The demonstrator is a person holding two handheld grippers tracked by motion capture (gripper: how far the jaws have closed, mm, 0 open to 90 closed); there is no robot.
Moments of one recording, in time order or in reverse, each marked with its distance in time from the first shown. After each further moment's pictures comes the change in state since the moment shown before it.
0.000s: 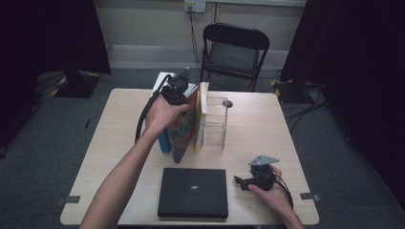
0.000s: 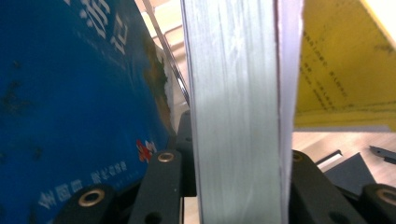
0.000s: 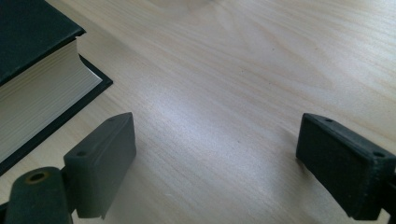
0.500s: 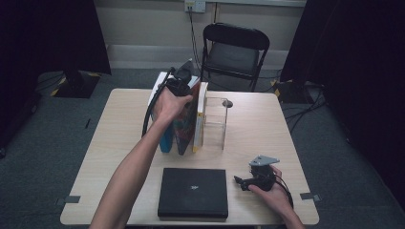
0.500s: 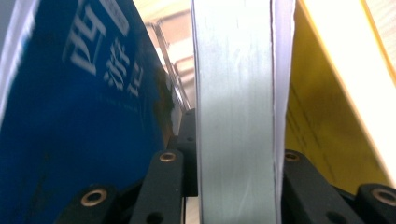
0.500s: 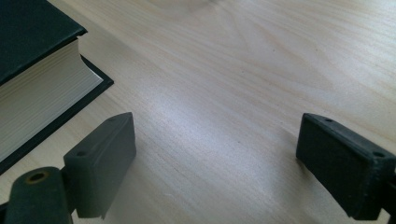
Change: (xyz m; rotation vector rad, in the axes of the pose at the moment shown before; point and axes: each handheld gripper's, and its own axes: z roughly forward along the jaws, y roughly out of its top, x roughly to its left) left arm 0.006 0.031 0.009 -0.050 0.025 -0.080; right arm 0.000 -0.001 0.000 -0.009 0.005 0.000
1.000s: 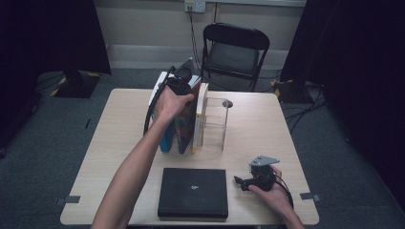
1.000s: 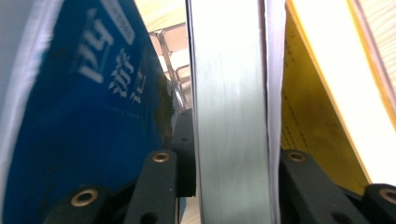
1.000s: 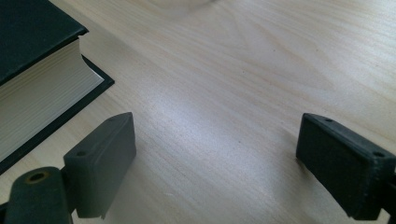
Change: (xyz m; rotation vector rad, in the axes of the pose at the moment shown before) left arm 0.000 -0.003 -0.006 -0.019 -0.017 0.026; right arm 0.000 0.000 0.000 -0.002 0.001 -0.006
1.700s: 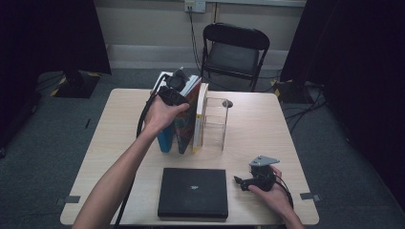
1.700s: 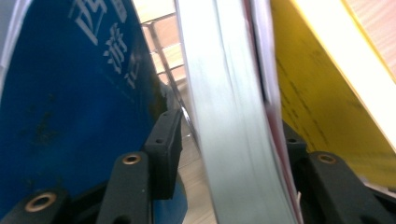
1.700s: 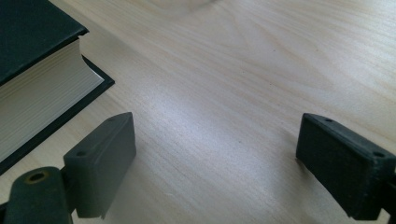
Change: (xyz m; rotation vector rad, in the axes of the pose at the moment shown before) left arm 0.004 -0.043 -0.005 -0.128 -0.046 0.088; right arm 0.000 0.000 0.000 -0.001 -0.002 0.000
